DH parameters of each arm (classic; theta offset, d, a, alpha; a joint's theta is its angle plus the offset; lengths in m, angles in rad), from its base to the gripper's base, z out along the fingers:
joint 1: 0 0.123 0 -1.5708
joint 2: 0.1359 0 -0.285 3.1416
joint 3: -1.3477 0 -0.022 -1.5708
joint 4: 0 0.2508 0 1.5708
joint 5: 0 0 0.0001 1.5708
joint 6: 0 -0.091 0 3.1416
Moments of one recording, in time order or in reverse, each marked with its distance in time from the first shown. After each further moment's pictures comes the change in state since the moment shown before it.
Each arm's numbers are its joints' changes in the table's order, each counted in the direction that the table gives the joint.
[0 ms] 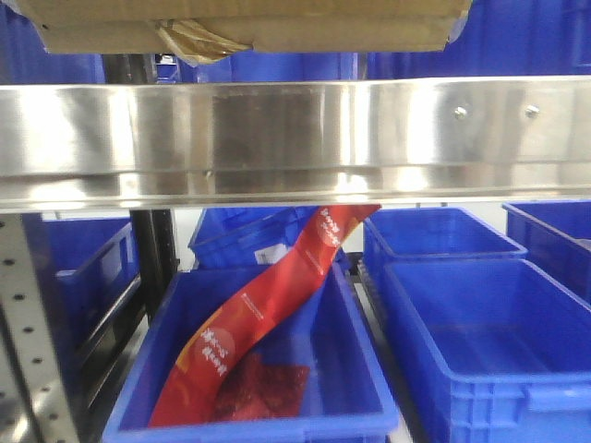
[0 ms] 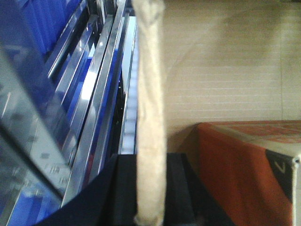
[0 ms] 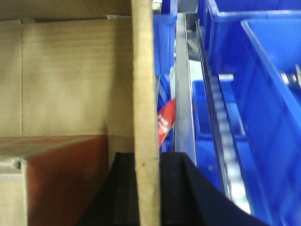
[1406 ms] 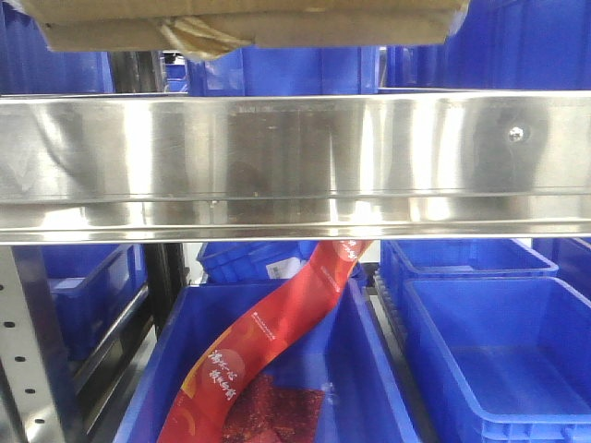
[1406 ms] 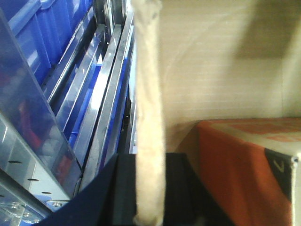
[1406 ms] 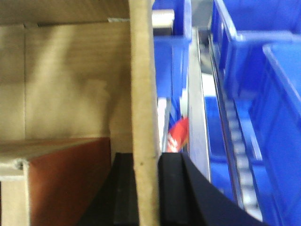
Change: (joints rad) left arm 0.000 0.000 0.000 0.003 0.000 0.000; right arm 0.000 0.000 0.000 -0.006 0.043 0.000
